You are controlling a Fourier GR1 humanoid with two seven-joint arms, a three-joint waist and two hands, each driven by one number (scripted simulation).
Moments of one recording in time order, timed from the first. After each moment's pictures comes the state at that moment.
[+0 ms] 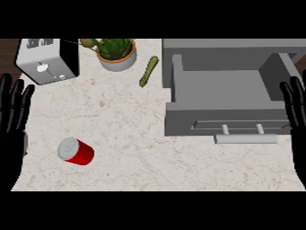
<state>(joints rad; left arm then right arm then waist) 0.02 0.08 0.01 -2.10 0.01 -0.01 -0.02 0.00 -0.07 0.00 -2.10 0.00 -0.01 0.04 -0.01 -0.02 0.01</state>
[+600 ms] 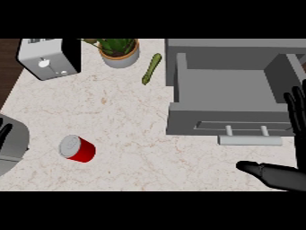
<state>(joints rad) 0.30 0.23 0.19 -2.13 0.33 -0.22 0.10 0.05 -0.06 -0.06 -2.06 -0.01 -0.05 0.15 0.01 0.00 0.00</state>
